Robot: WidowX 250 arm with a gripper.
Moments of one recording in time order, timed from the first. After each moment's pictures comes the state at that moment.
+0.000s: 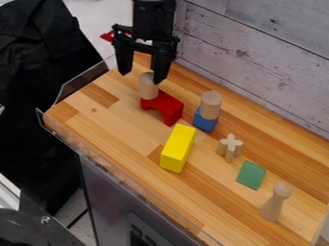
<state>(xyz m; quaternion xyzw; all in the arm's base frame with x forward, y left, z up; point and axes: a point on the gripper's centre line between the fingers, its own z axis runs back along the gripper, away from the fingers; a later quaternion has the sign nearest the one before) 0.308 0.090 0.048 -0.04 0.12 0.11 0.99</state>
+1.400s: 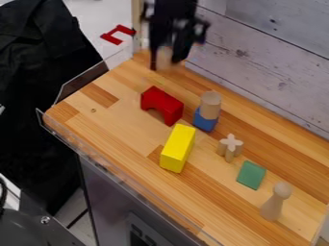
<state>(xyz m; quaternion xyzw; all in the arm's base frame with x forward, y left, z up) 0.346 0.036 0.108 0.03 0.04 -0.01 1.00</state>
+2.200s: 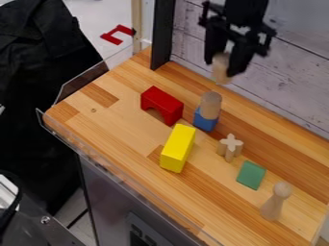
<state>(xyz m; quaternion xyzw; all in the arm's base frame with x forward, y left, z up) 0.326 -0.033 0.102 -0.02 0.07 -0.10 0.99</state>
